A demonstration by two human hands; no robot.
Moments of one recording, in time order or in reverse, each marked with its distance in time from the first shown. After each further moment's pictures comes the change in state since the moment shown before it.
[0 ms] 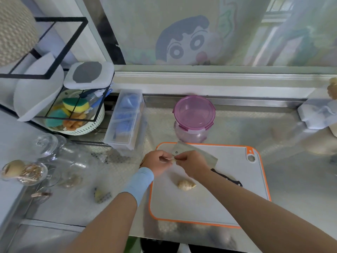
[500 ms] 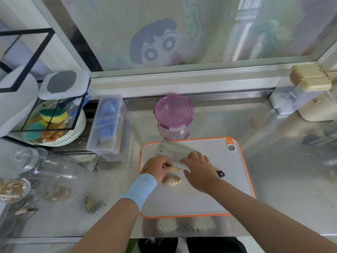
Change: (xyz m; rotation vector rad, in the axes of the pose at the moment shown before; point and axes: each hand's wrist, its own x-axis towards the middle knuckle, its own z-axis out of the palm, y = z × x) left_hand -0.011 0.021 0.048 0.276 -0.091 0.152; right_hand -0.056 0.064 -0.041 -0.696 0.144 -0.378
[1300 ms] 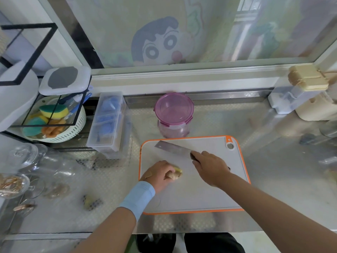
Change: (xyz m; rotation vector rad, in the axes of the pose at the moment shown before) left_hand -0.022 -0.022 0.019 0.150 0.007 0.360; right_hand -0.014 0.017 -0.030 0.021 -0.058 0.141
